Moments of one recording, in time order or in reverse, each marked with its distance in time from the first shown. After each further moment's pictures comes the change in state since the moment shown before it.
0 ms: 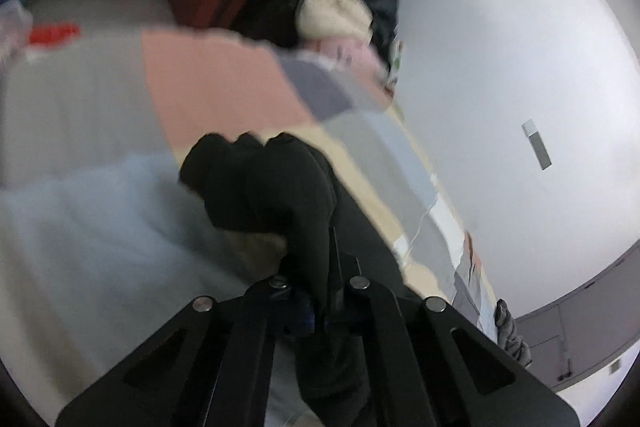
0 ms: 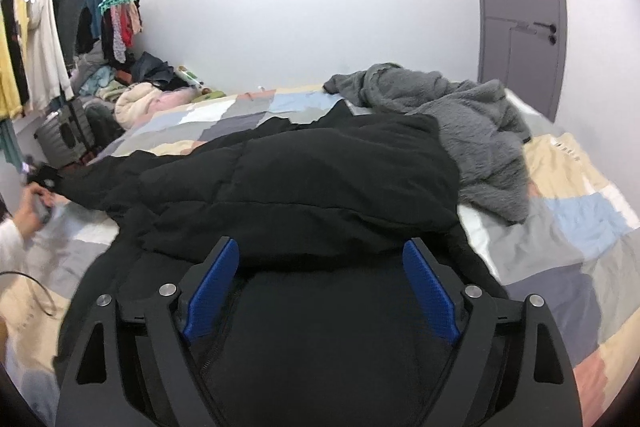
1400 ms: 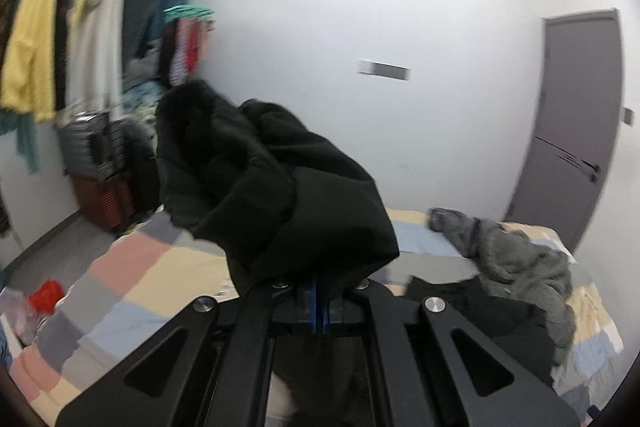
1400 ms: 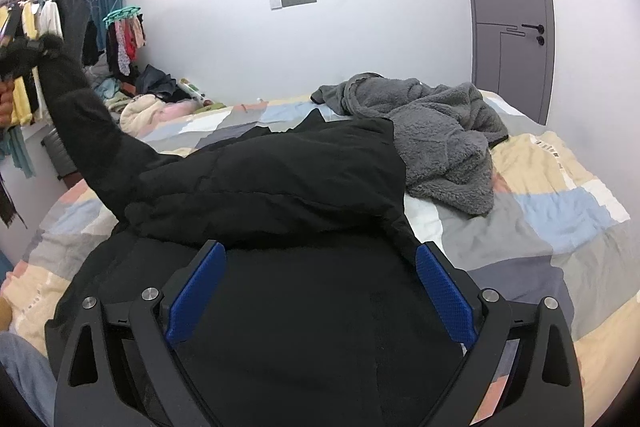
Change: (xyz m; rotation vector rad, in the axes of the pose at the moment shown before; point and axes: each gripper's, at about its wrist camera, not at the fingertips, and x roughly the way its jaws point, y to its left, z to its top) left arm -0.243 -0.330 -0.162 0.796 -0.160 -0.148; right arm -0.049 -0.067 -0.021 0.020 -0.034 0.035
